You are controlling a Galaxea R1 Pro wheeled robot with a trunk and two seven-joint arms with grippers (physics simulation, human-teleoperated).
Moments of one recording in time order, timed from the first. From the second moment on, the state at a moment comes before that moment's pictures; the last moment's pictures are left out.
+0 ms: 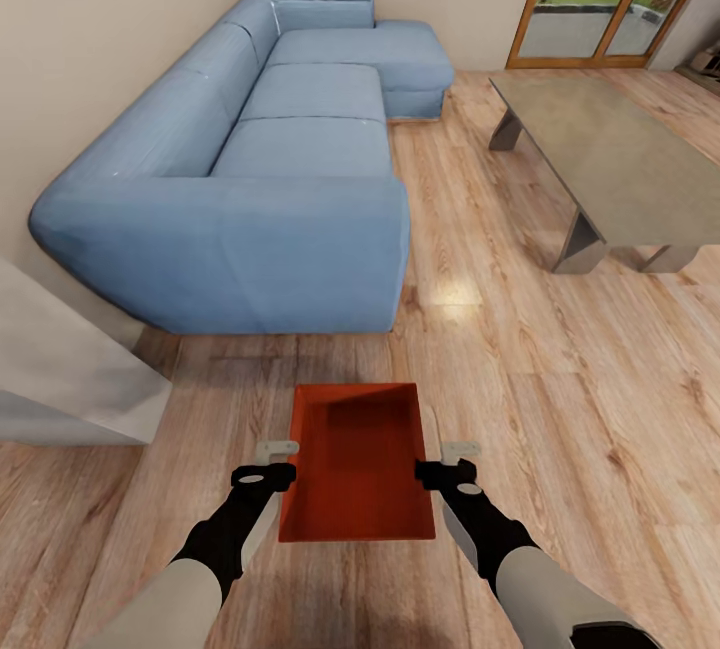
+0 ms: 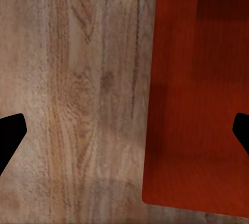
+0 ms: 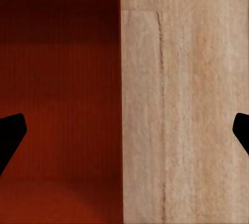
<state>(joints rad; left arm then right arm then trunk) -0.64 -0.12 -0.05 -0.58 0.04 0.29 0.30 -0.71 0.12 0.01 -0.36 0.05 0.02 -0.14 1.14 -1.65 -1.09</state>
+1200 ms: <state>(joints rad) -0.64 -0.12 -0.05 -0.58 0.04 0.29 0.30 -0.71 0.11 0.02 -0.35 0.04 0.03 -0.13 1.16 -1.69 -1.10</state>
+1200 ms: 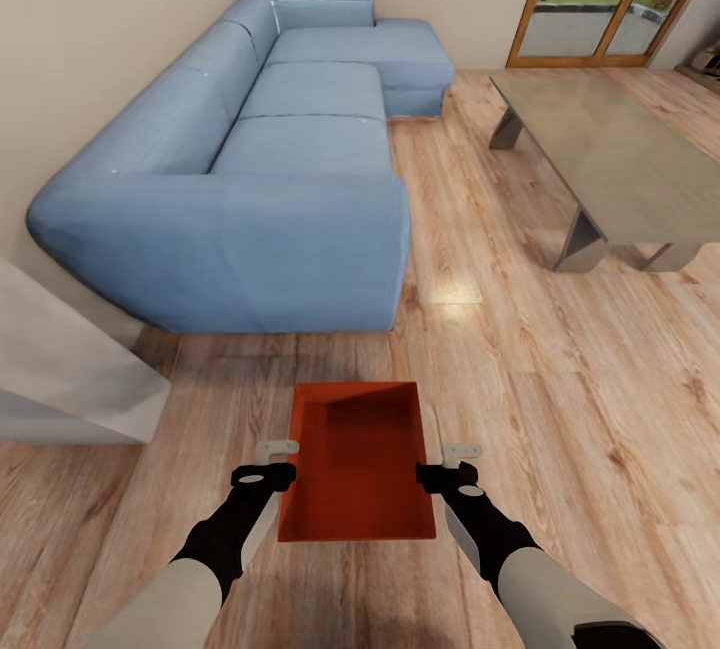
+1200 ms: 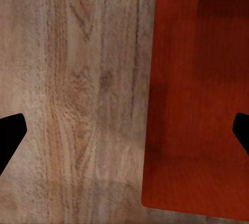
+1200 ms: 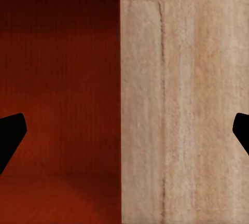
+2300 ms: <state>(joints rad) -0.64 -0.12 -0.05 -0.58 0.04 0.29 0.30 -0.71 0.11 0.02 -0.35 0.04 0.03 -0.14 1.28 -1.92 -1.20</state>
